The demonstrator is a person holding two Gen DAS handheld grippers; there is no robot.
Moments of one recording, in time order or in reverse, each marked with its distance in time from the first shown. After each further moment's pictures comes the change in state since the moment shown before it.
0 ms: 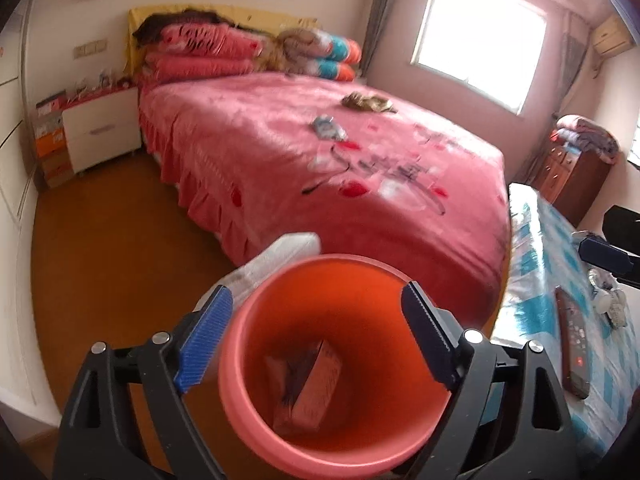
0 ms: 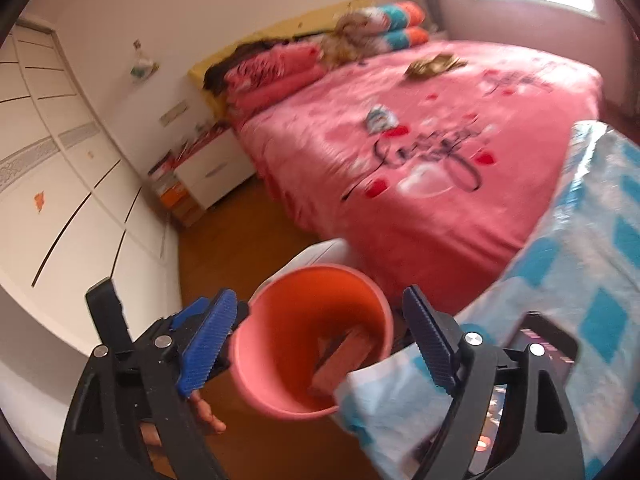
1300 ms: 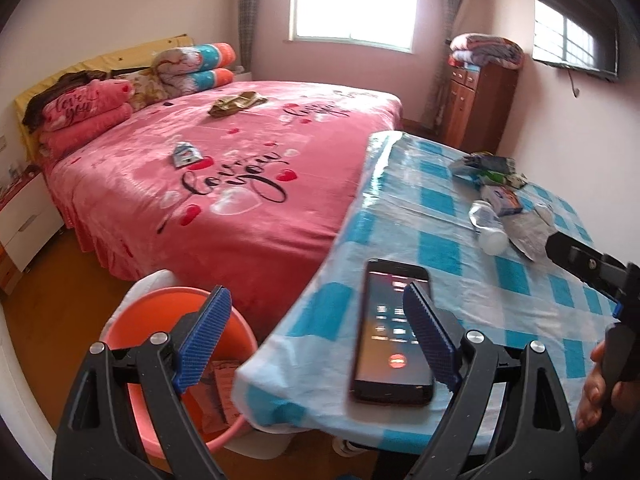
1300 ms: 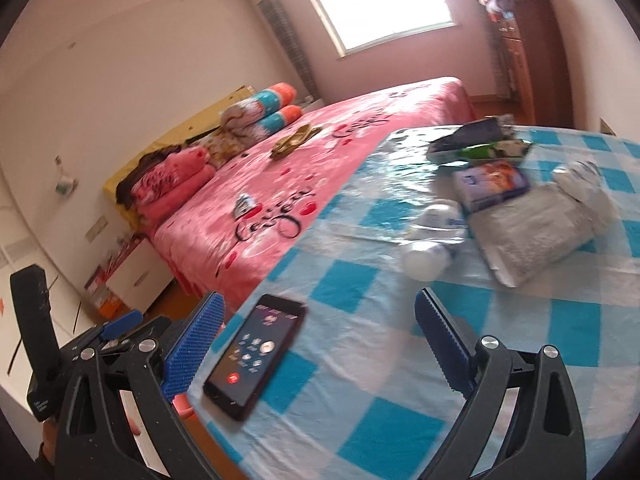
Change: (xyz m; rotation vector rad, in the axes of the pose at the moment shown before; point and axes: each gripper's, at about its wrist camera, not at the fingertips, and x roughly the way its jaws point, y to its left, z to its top) left arm -0.041 -0.208 -0.003 0.366 0.089 -0.208; right arm -0.157 -0.164 -0.091 0.301 -0.321 -0.270
